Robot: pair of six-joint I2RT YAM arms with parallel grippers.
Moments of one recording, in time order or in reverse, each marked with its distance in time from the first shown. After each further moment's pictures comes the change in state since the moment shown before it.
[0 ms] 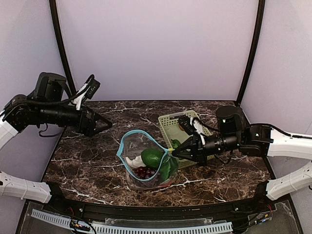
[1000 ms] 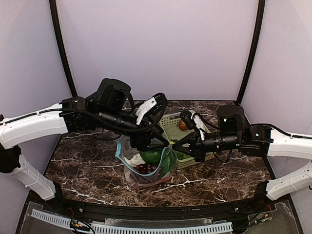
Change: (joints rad) left arm -0.274 0.435 0.102 0.416 0.195 0.206; right arm 0.000 -0.001 0.001 0.034 0.124 0.085
